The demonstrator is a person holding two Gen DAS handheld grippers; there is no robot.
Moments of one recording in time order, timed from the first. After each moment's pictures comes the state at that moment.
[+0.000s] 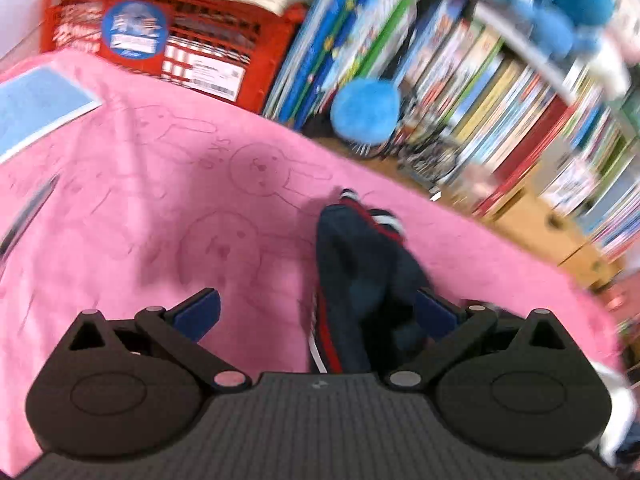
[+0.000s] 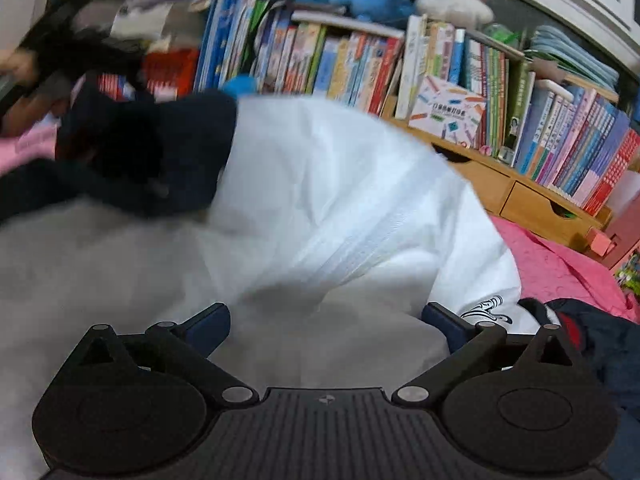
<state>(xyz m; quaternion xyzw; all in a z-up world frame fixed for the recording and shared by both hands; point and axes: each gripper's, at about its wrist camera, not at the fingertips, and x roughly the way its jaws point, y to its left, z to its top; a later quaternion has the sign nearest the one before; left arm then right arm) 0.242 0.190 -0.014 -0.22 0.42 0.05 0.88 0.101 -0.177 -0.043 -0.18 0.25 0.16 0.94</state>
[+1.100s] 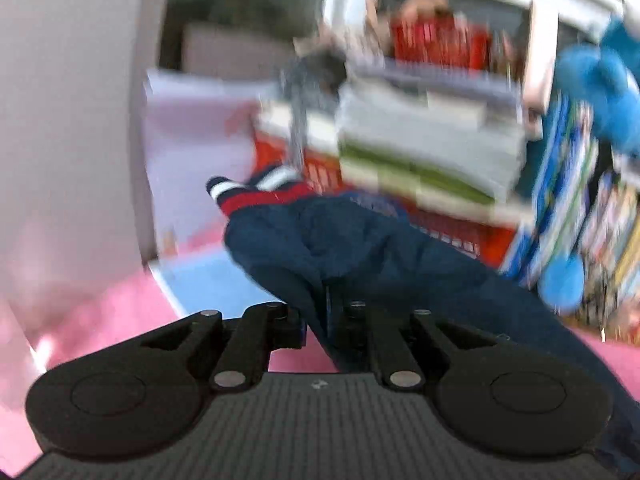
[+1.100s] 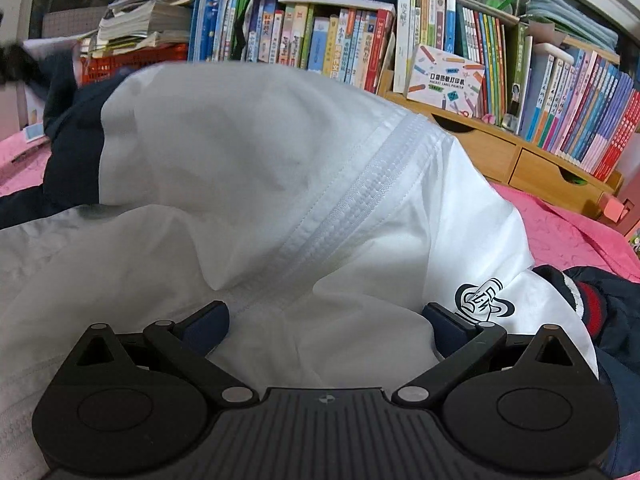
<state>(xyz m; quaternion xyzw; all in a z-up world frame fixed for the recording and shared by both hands) 0.152 0.322 0.008 -0.14 0.24 0.26 0.93 0.112 -0.190 -0.046 -0.13 0.29 0.17 0.93</state>
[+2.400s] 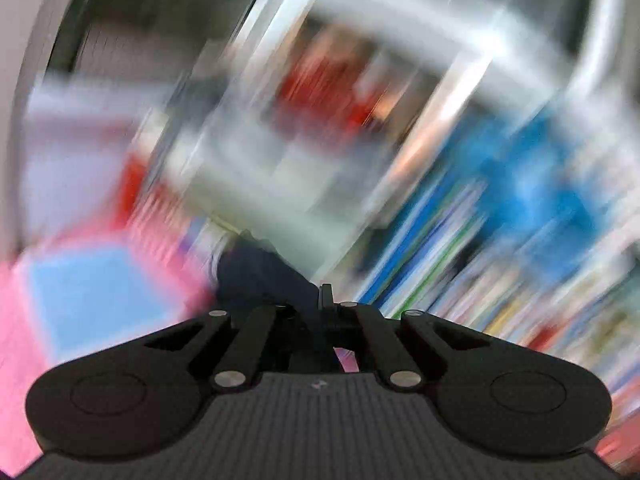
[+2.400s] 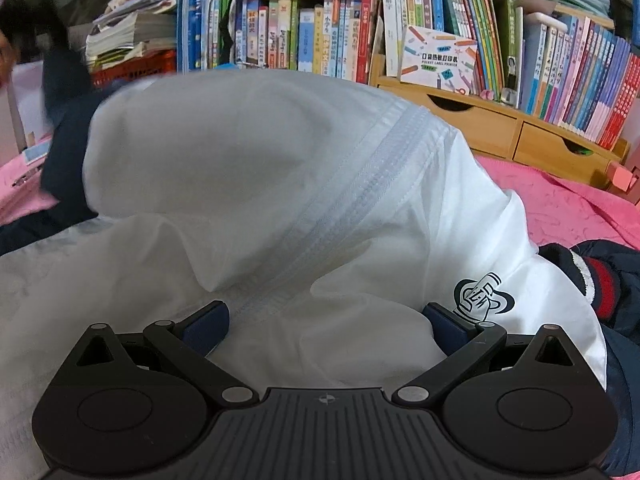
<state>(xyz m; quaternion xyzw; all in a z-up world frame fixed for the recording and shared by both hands) 0.160 0.298 0.117 -0.26 0.10 0.10 0.95 0.120 -0.199 -0.052 -0.09 0.32 0.17 0.93</state>
